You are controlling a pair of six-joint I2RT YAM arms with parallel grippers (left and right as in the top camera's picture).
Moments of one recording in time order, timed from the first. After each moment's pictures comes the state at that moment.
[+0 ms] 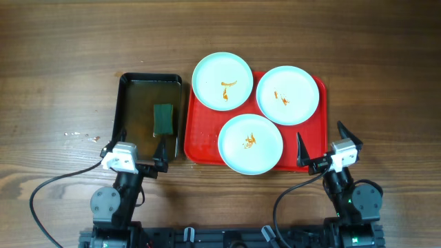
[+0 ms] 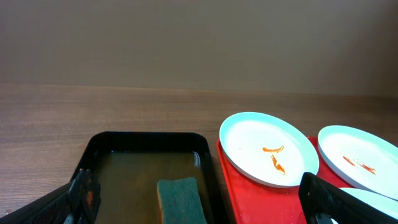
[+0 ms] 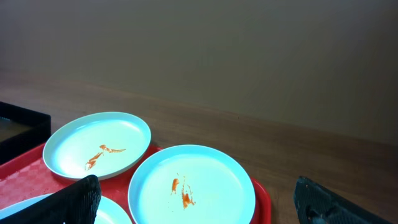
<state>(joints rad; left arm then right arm) -0.06 0.01 0.01 -0.06 0.13 -0.12 0.06 0.02 0.01 0.01 -0.18 -0.11</state>
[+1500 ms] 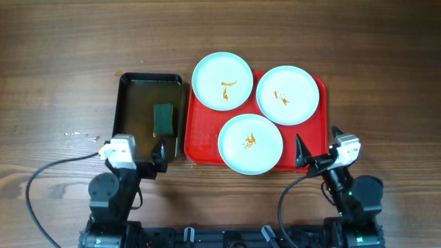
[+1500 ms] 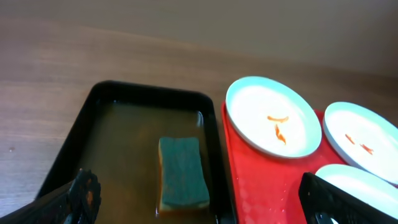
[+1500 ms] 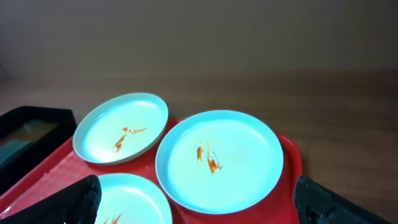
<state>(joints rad) -0.06 0.22 0.17 -0.25 0.11 -0.21 0.06 0.12 0.12 -0.18 -0.20 0.08</state>
